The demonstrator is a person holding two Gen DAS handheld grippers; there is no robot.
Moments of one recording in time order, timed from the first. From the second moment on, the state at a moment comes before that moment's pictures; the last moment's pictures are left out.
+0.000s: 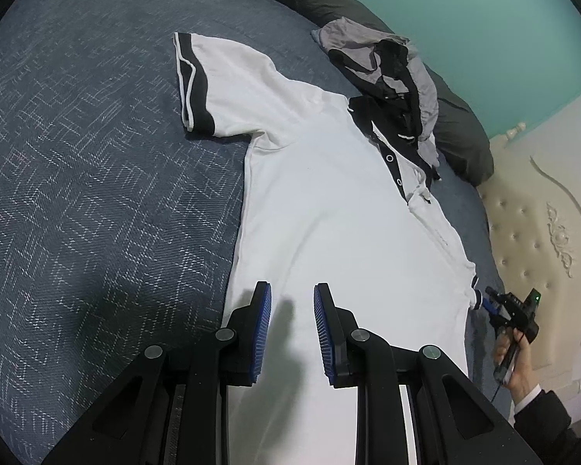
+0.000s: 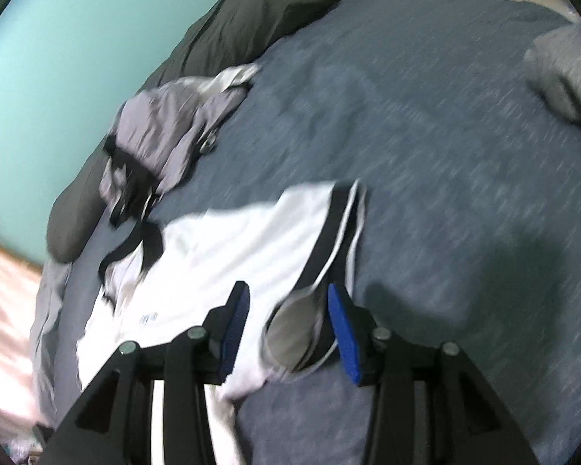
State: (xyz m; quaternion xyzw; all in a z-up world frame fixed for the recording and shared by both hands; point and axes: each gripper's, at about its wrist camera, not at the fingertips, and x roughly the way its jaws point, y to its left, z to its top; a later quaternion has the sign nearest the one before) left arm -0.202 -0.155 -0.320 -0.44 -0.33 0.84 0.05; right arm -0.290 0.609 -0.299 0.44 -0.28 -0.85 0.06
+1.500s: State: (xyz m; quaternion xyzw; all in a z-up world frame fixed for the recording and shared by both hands) left arm -0.094 -0.166 -0.254 -0.56 -0.25 0.79 0.08; right arm -0.084 0.565 -0.257 0.53 -0.27 -0.79 0.14
